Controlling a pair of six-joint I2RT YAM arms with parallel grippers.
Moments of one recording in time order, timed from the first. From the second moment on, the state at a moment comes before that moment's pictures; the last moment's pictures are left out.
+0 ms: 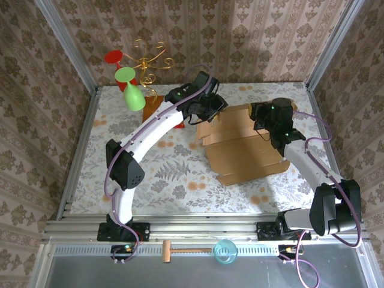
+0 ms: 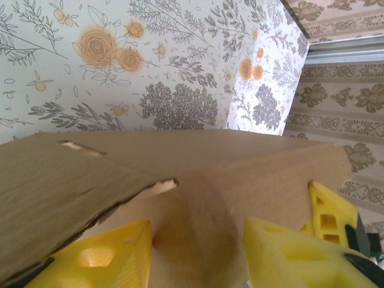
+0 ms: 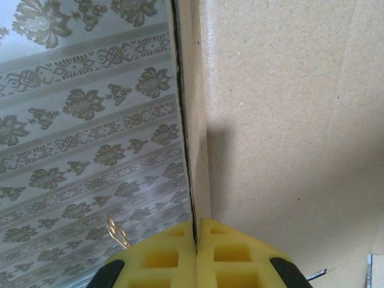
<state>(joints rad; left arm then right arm) -0.80 2.01 2.11 -0.88 0.11 -1.28 0.14 1.33 0.93 0.05 -0.16 1.71</state>
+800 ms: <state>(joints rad) -0.74 1.97 1.90 -0.73 0.12 -1.35 0.14 1.30 0.78 0.23 -0.18 1.75</state>
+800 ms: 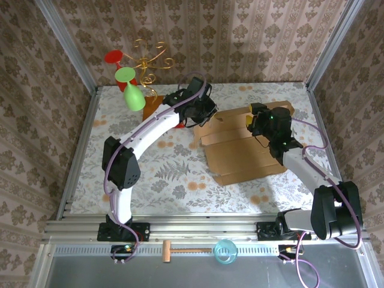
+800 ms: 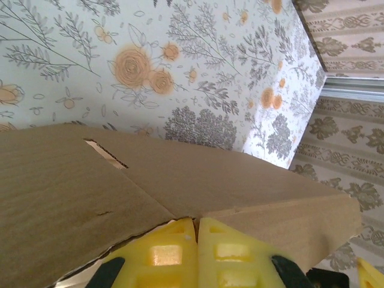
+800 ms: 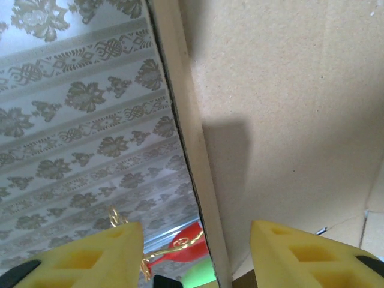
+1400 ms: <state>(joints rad) -0.74 1.97 1.89 -0.72 0.11 -1.35 0.14 1.46 0.82 0.31 -0.23 1.73</state>
